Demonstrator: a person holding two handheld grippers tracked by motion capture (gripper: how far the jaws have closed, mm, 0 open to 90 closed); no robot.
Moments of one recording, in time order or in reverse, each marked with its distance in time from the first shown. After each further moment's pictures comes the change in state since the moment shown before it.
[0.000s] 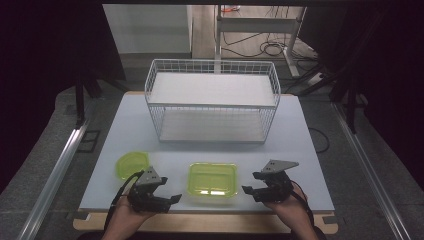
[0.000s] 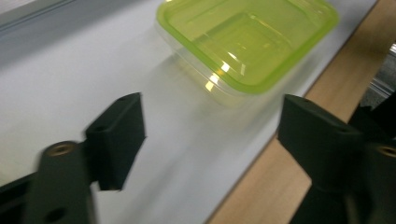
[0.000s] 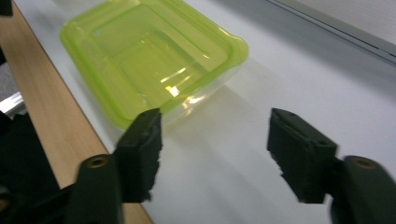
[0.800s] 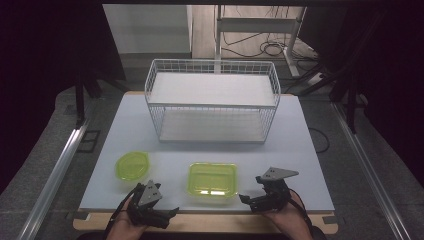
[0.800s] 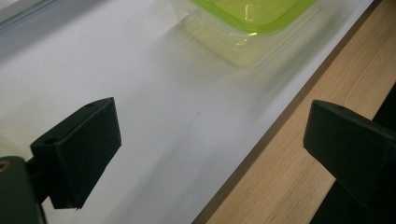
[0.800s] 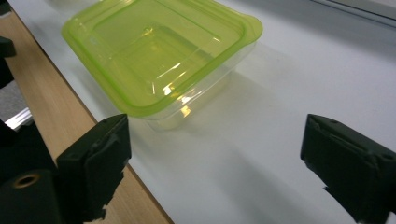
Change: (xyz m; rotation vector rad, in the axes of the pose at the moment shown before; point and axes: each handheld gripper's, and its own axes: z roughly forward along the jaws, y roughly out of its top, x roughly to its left) left arm -0.009 -0.031 0.010 0.012 0.107 0.107; right arm 0.009 -0.018 0.008 -0.028 0.005 0.079
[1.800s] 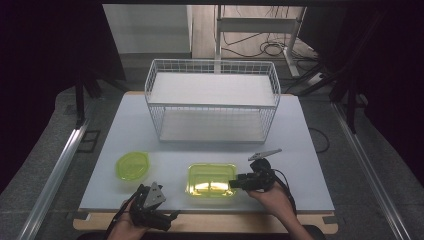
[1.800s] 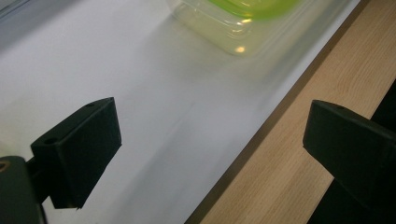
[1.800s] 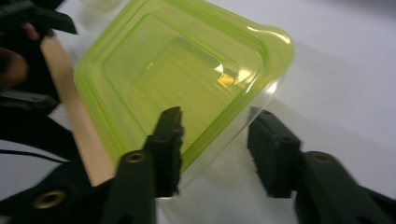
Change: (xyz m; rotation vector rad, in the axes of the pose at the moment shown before) left arm -0.006 0.001 0.005 0.043 0.007 0.045; right arm -0.025 0.035 0.044 0.130 0.224 0.175
